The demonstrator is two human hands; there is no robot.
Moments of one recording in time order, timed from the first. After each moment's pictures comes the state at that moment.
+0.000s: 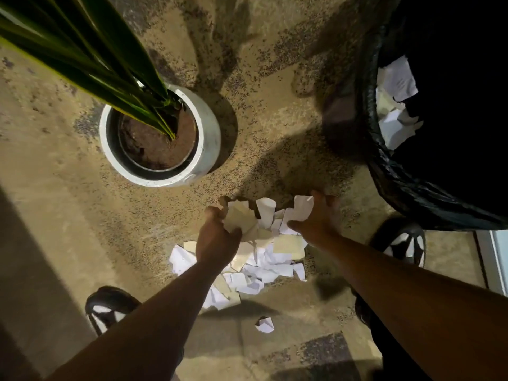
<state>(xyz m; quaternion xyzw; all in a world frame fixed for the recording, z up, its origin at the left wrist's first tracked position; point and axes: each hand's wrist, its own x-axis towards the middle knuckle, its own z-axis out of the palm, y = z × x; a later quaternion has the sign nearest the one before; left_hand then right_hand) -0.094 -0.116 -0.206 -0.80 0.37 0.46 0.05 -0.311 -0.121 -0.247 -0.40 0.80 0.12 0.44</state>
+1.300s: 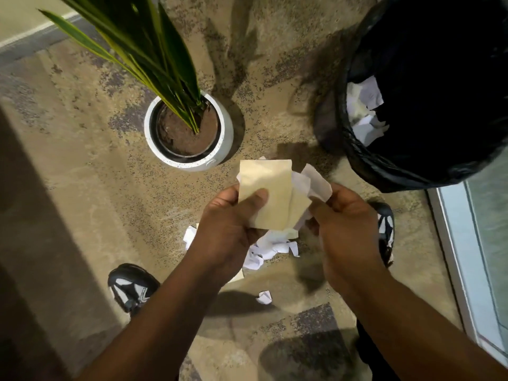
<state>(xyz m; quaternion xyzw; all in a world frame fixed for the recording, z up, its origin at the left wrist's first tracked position) -0.101 -0.146 0.004 -0.59 0.00 0.74 -0.32 -0.252 -0.133 0.025 -0.11 0.75 -0.33 0.56</state>
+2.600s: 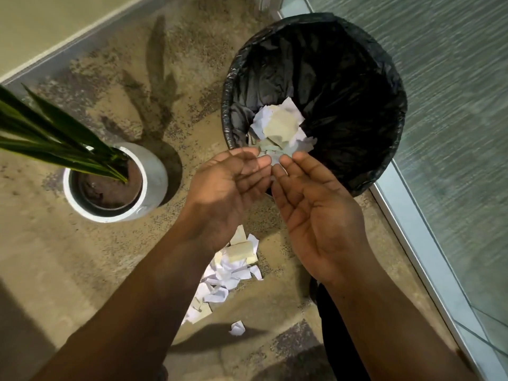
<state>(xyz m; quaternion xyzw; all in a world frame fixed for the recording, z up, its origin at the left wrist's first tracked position) -0.252 -0.248 0.024 -0.57 0.06 0.77 -0.27 -0.369 -0.188 0.054 0.13 0.55 -0.55 0.62</state>
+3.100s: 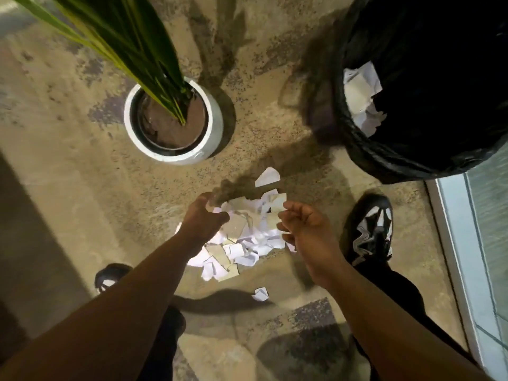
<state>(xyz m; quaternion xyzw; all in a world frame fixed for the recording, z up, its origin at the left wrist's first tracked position) -0.069 -0.131 -0.102 -0.76 0.25 0.60 -0.01 -0.269 -0.095 -0.055 -0.15 0.76 -0.14 0.62</state>
